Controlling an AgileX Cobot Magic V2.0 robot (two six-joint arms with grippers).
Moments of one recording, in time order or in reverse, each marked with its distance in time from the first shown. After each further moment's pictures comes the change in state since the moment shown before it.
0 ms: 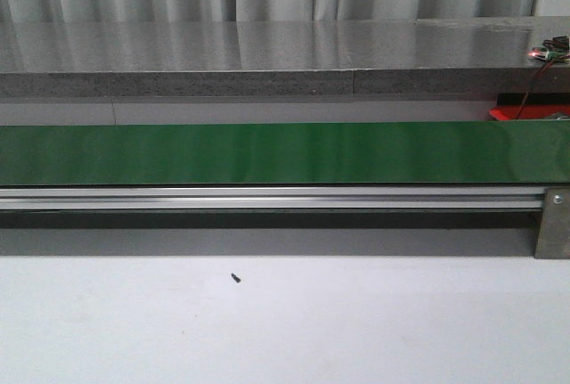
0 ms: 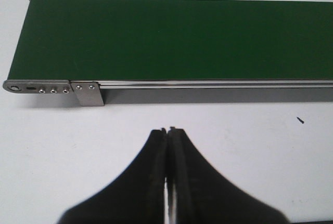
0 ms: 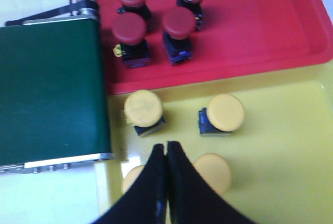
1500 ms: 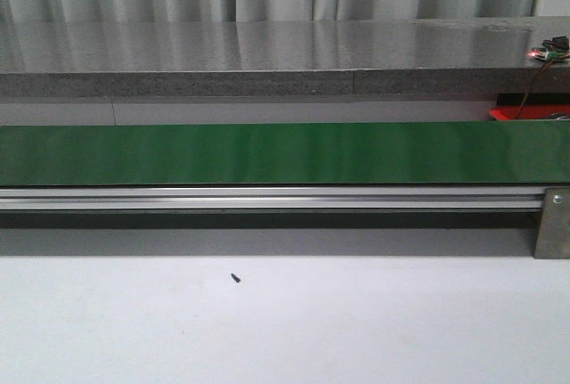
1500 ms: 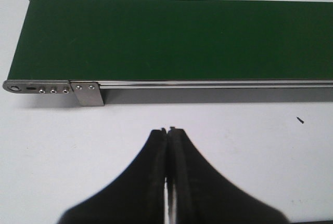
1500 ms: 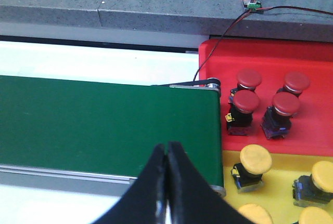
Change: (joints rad) left arm 0.000 0.000 0.000 0.000 0.000 0.000; right arm 0.296 -0.437 0.285 0.126 -0.227 0.000
